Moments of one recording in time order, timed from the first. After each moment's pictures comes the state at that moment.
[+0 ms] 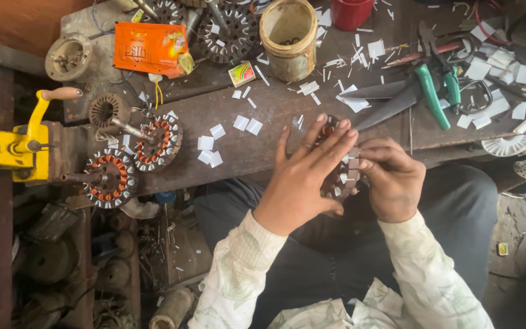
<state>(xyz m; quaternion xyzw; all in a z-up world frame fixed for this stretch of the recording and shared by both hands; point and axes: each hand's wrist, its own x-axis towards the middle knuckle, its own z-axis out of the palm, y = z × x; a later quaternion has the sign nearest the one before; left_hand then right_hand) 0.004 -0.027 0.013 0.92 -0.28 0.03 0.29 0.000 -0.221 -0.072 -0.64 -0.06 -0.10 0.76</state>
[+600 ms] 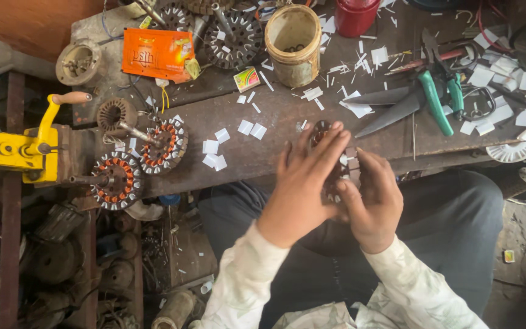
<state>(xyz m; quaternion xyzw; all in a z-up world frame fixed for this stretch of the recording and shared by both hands) -0.007 -0.029 0.013 0.91 -0.23 0.03 0.35 -0.032 -0.183 -0.044 -0.75 -0.04 -0.17 0.64</state>
